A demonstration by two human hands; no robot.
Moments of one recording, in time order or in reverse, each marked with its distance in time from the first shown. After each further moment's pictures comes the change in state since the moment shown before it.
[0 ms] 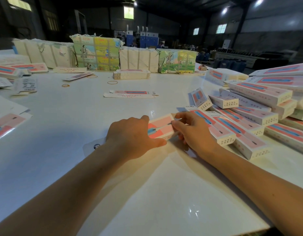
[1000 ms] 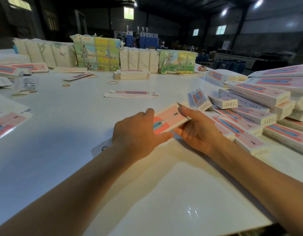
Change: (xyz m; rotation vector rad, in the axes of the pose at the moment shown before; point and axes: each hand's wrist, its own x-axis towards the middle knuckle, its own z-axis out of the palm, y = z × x) left_hand -0.007 0.015 -0.007 -0.168 0.144 -0.019; right_hand 0.010 -0.010 -0.006 1.035 -0.173 0.299
